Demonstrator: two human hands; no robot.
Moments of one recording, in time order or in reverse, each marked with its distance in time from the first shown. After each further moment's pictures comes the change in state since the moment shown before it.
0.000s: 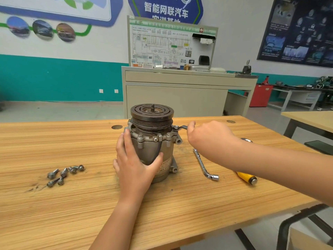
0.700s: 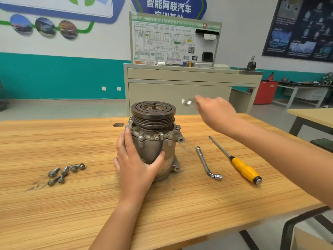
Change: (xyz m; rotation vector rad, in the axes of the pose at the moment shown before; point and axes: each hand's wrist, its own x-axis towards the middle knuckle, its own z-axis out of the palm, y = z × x) left_hand 0.001 -0.001 0.000 0.009 0.000 0.007; right_hand 0.054 0.044 0.047 0.416 0.351 0.224
